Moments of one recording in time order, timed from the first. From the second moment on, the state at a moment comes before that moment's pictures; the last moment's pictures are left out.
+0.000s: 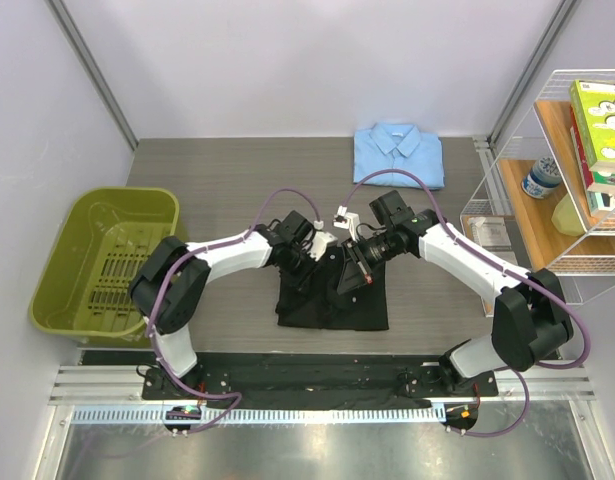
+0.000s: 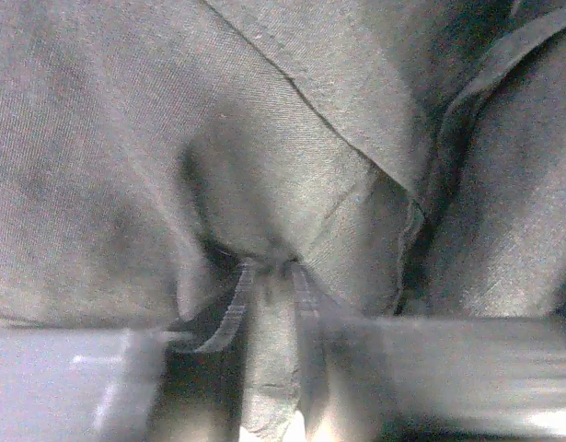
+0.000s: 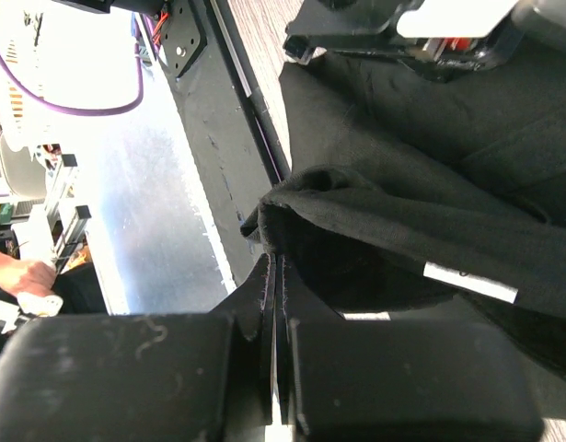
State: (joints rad) left arm -0.73 1.79 1.10 -0.48 0.33 0.03; right arm 0.51 1.45 1.04 -0.73 -0.90 -0.08
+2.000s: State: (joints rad) left arm -0.64 1.67 1.02 -0.57 0.54 -0.04; right arm 0.51 1.45 1.05 -0.70 -0.91 -0.08
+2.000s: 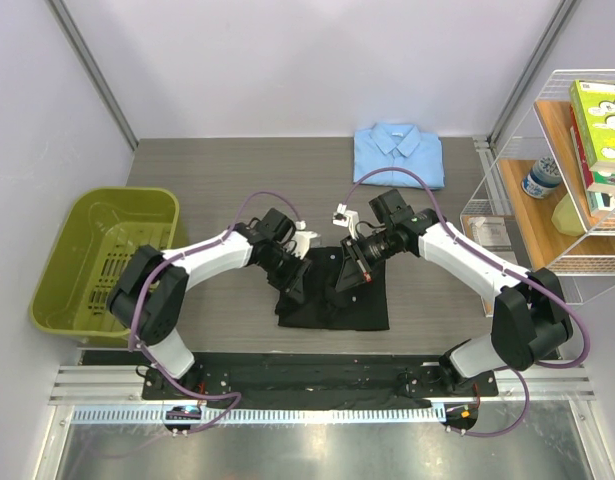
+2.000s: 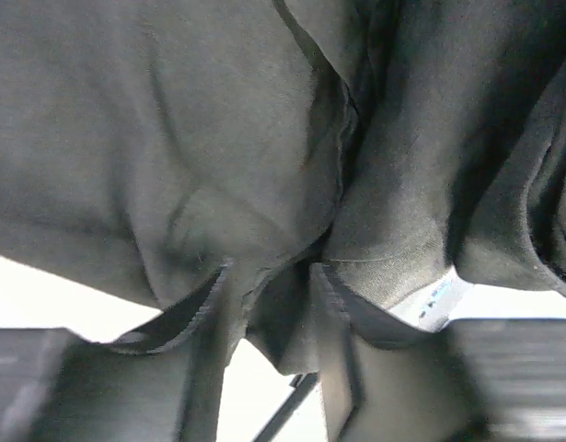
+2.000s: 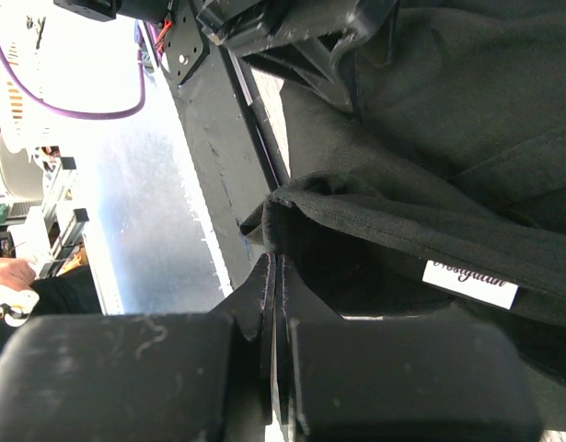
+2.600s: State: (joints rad) left arm -0.58 1.65 1.02 -0.60 0.39 -0.03; right arm 0.51 1.47 1.06 -0.70 -0.91 -0.08
